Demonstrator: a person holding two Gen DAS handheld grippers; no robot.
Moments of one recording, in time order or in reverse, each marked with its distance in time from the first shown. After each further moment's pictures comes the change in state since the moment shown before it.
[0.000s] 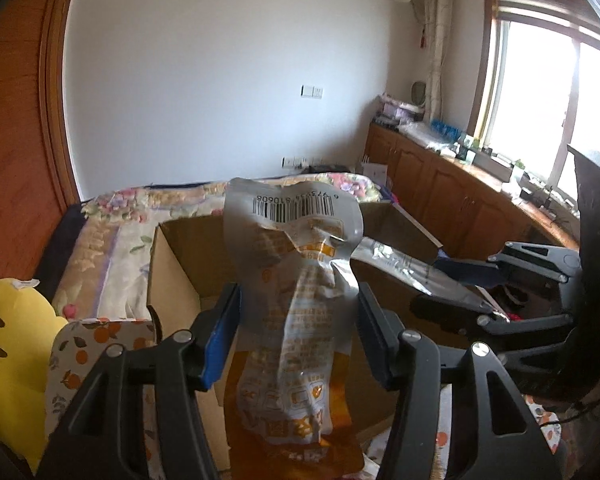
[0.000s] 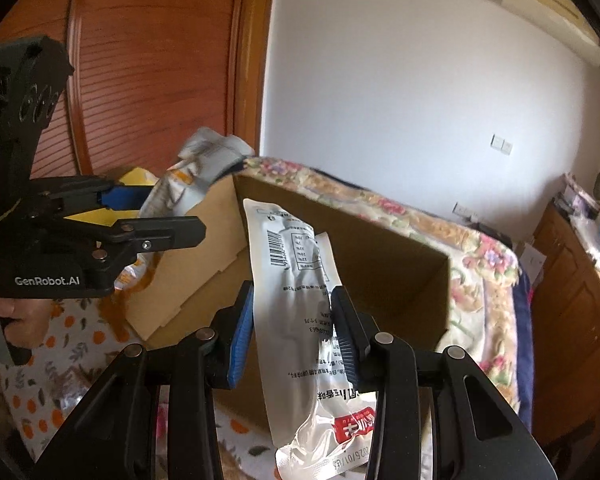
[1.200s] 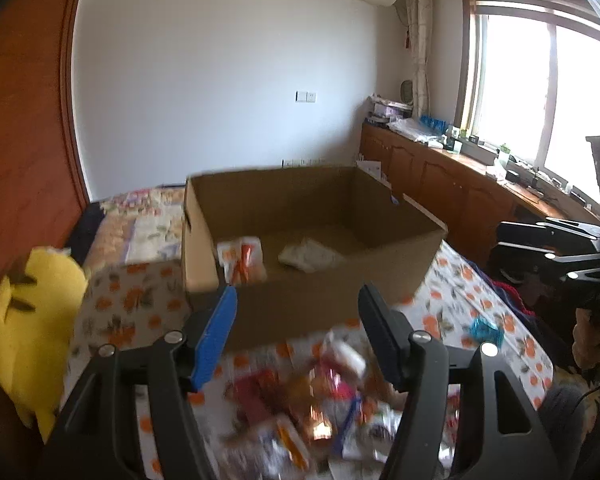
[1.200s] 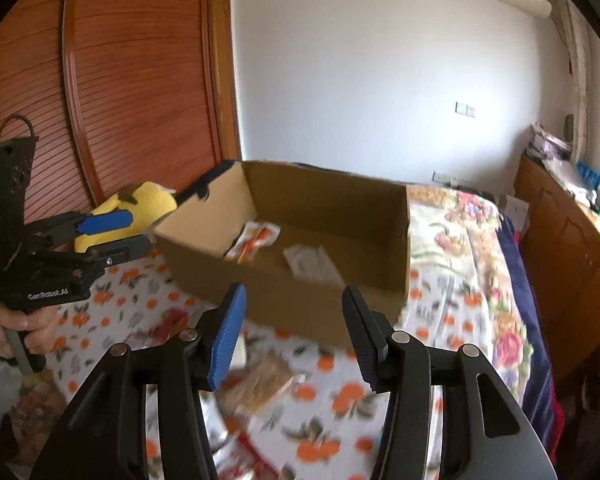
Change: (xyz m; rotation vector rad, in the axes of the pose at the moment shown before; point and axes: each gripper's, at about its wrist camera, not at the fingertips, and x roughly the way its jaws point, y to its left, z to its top) left arm -0.119 -0.022 -0.096 0.040 -0.030 0.012; right arm -0.140 0.036 -0.077 0.185 -0.032 -0.032
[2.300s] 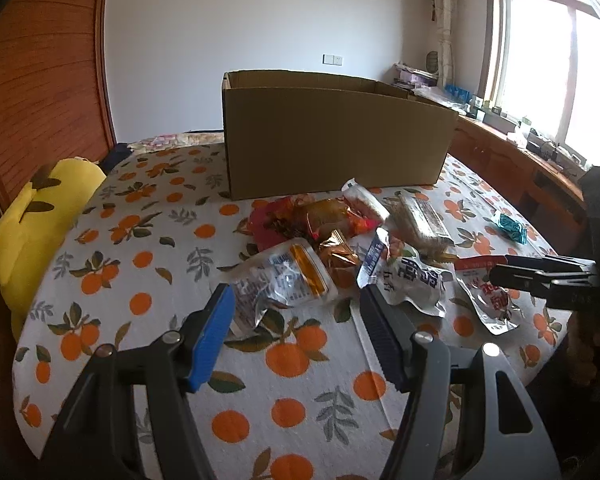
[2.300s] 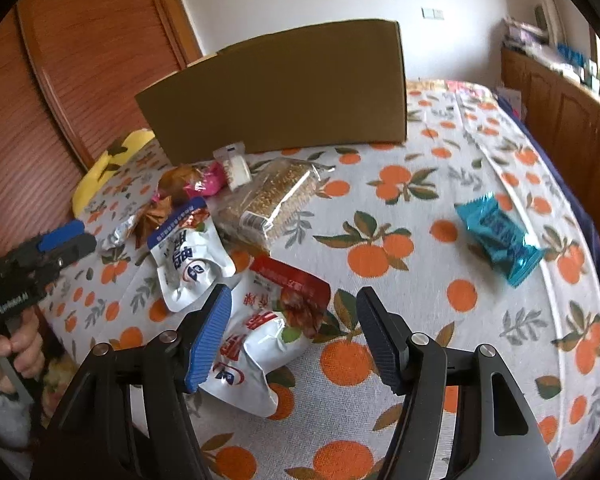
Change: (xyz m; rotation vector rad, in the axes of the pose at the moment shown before) left arm -0.016 -0.006 -0.137 -0.050 0.093 0.089; right arm 0.041 0.007 -0.157 0.274 0.167 0.063
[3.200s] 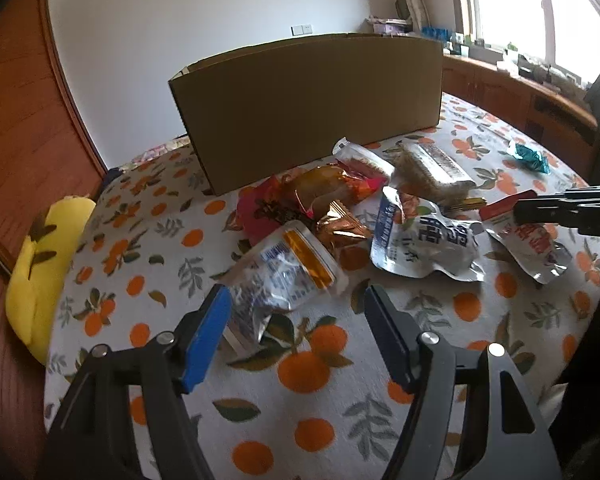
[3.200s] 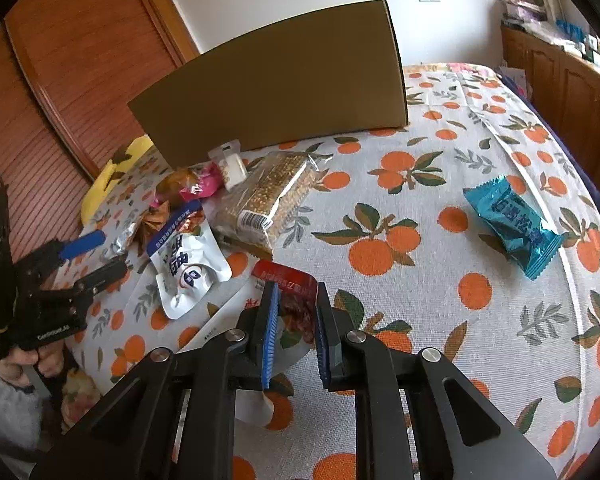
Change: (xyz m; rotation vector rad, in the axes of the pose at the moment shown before) left arm 0.036 -0.016 0.004 0.246 0.101 0.074; right arm 0.007 -0.006 0.001 0.031 0.019 0.027
